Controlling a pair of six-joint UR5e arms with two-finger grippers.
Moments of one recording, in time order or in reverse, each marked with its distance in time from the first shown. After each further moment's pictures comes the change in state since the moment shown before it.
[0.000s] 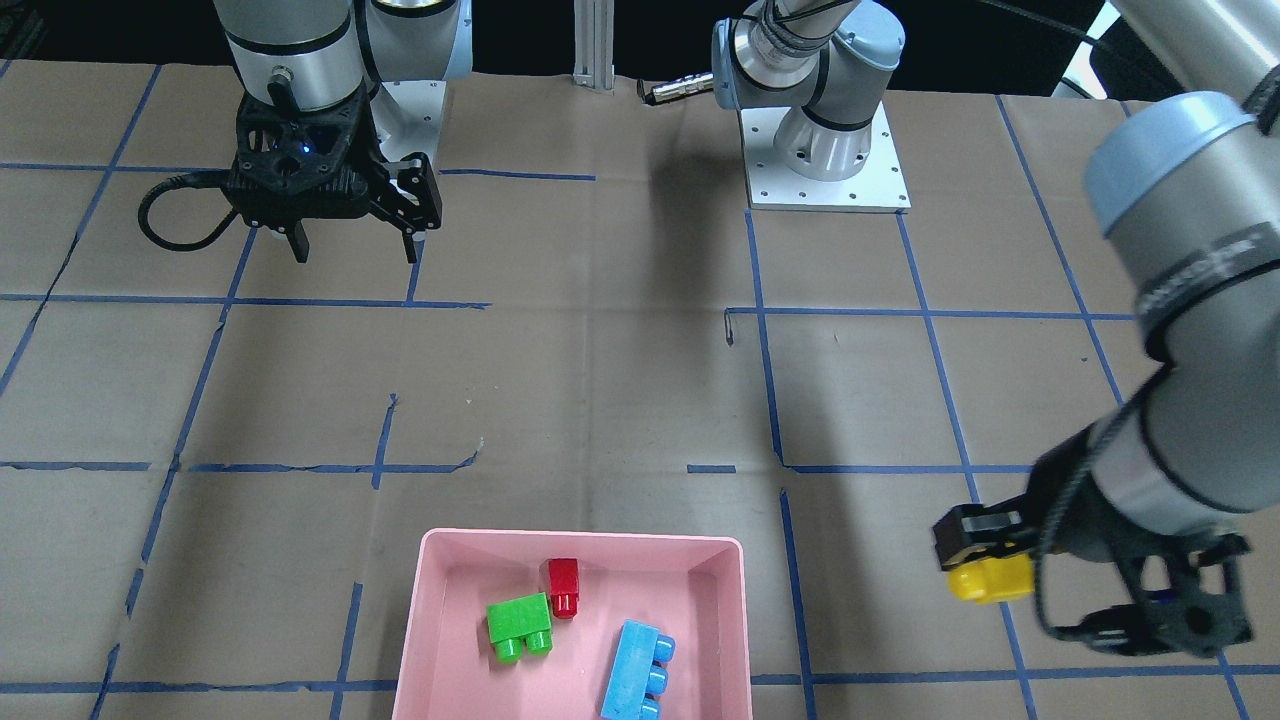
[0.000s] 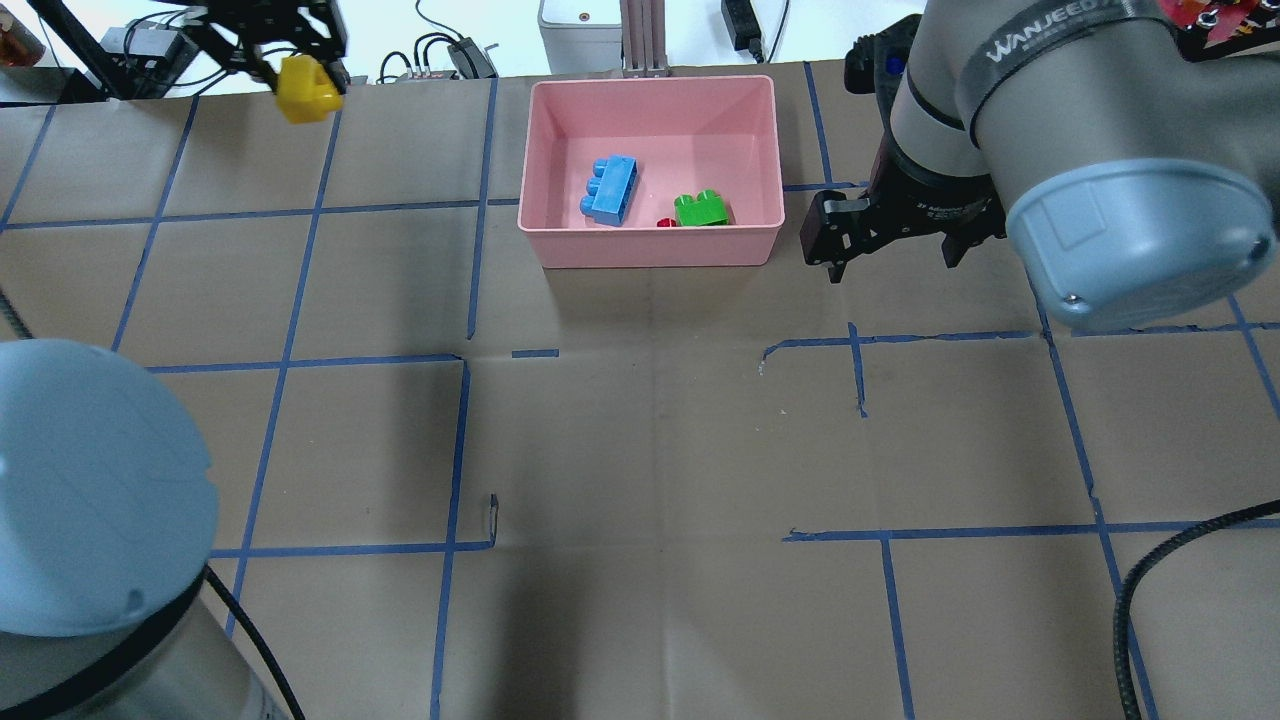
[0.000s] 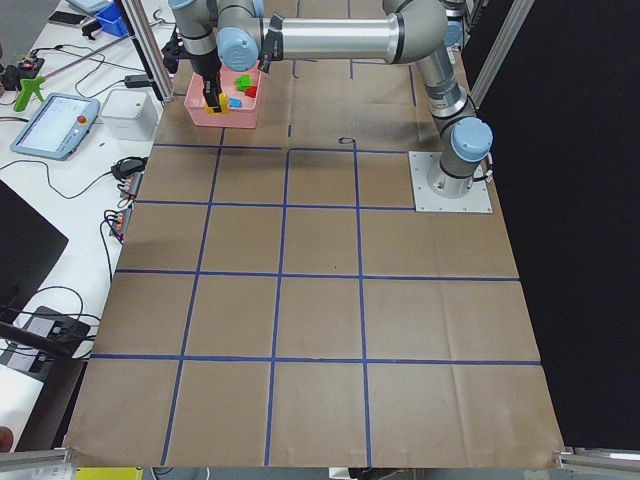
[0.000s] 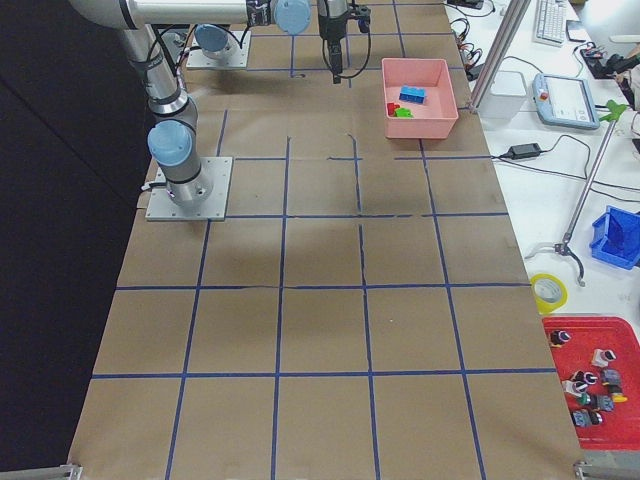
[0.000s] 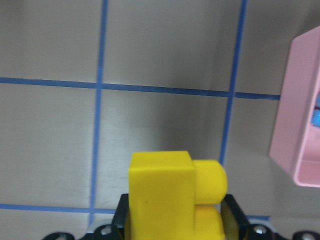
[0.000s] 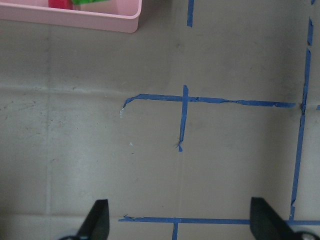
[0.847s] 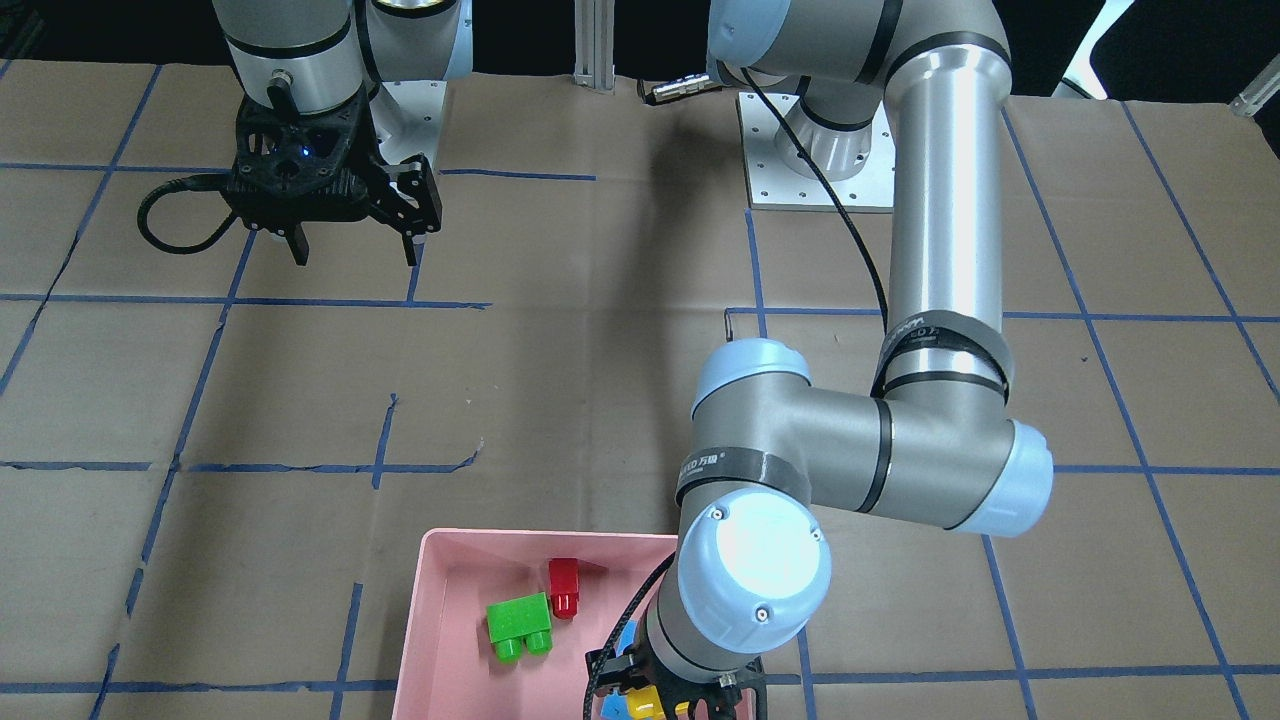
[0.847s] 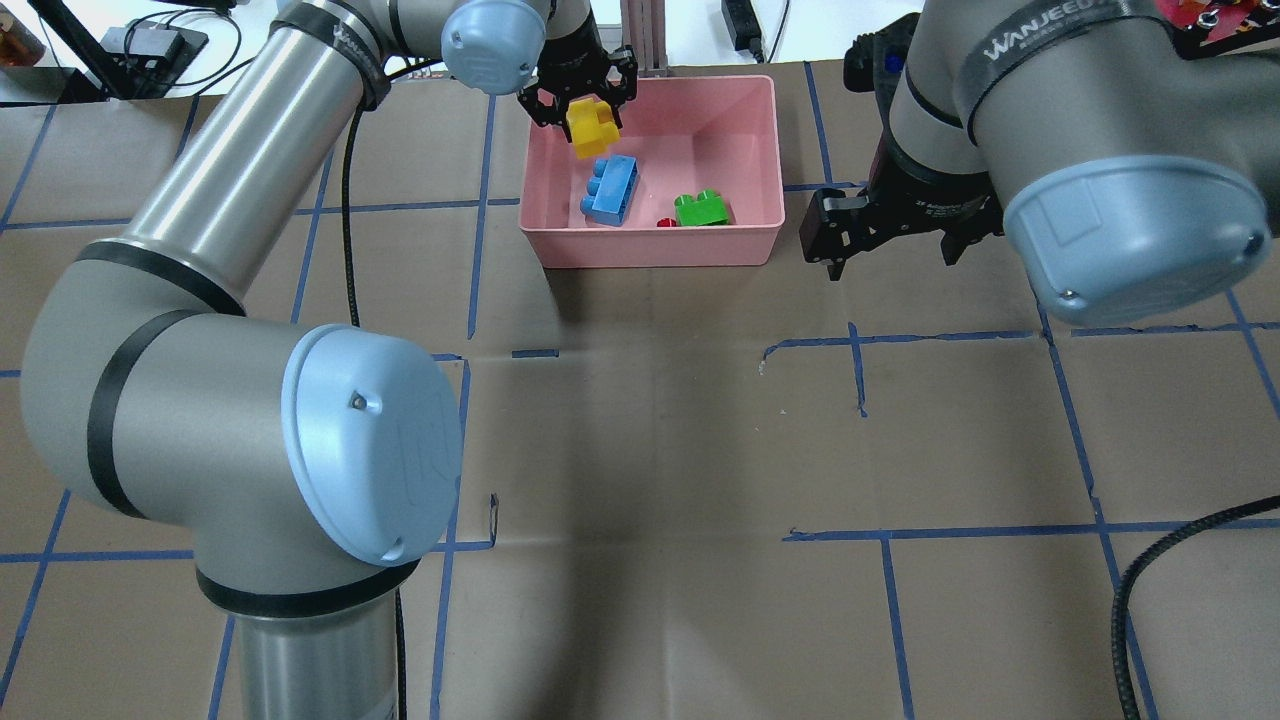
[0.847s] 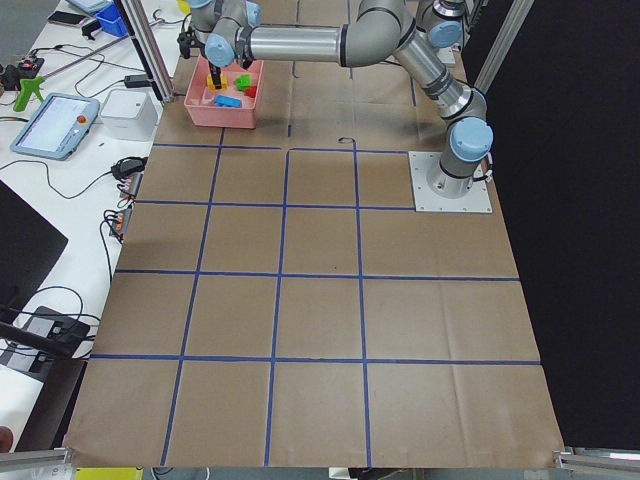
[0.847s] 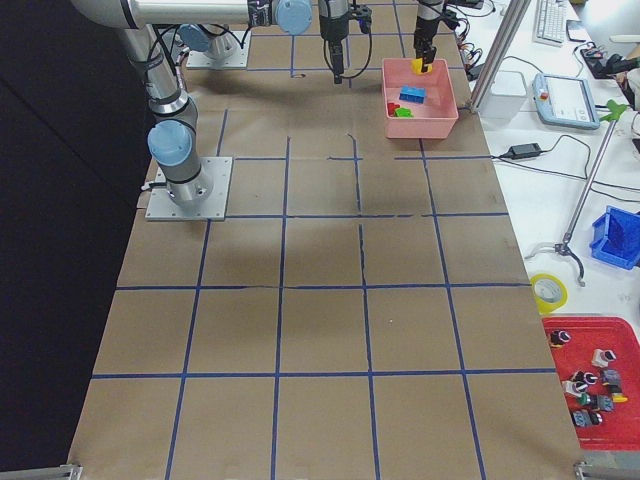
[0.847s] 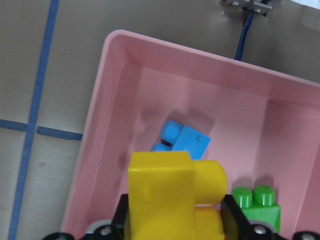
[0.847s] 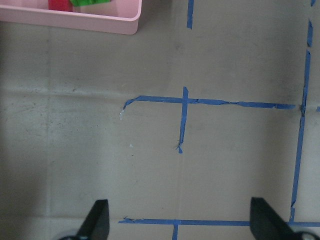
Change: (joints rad) left arm -0.233 -0.297 0.094 0.285 -0.026 -0.313; right arm -0.001 0.004 -0.002 -0.004 0.000 0.000
